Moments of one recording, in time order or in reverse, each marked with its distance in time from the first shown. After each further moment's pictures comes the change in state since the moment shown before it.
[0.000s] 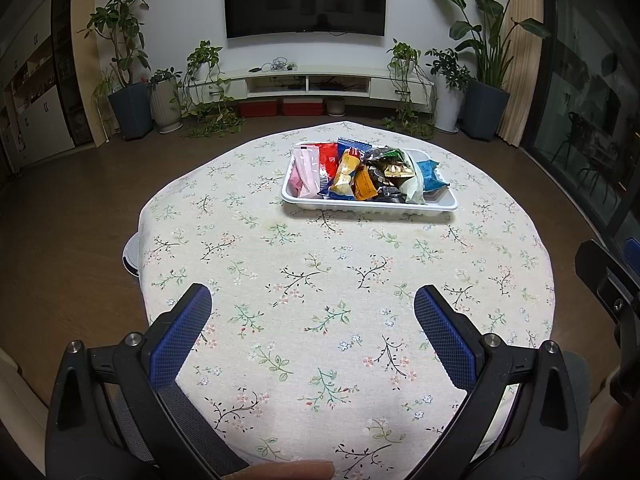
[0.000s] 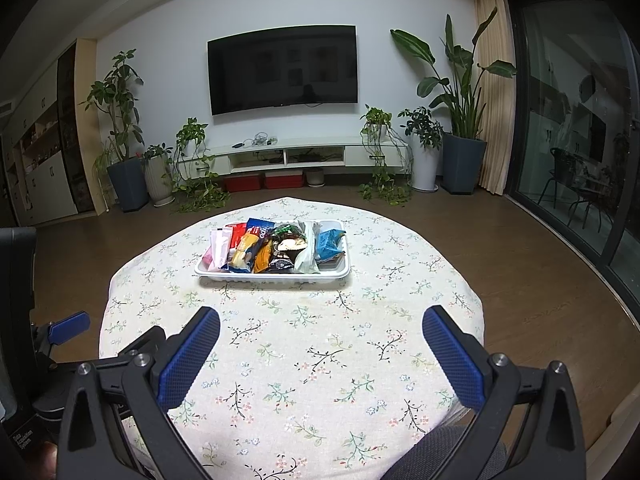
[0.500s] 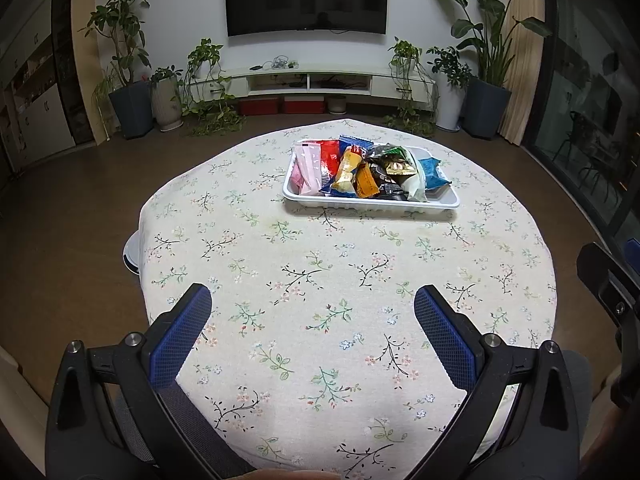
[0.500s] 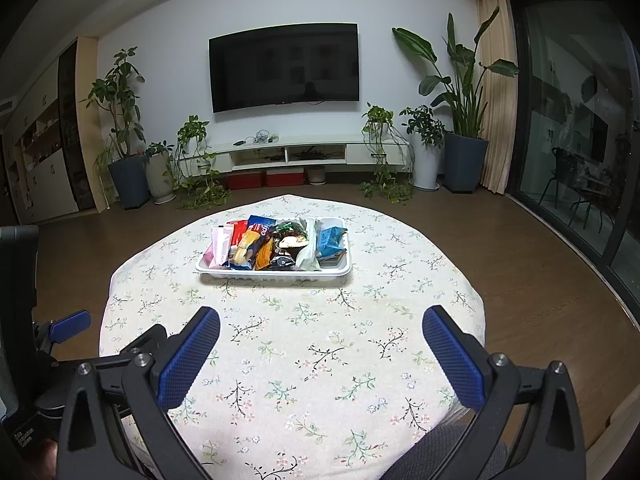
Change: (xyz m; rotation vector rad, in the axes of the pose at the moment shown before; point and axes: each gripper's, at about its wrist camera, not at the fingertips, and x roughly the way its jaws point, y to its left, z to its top) left arm 0.003 0.004 -0.001 0.001 0.009 0.005; right arm -0.004 0.001 -0.008 -0.003 0.007 0.002
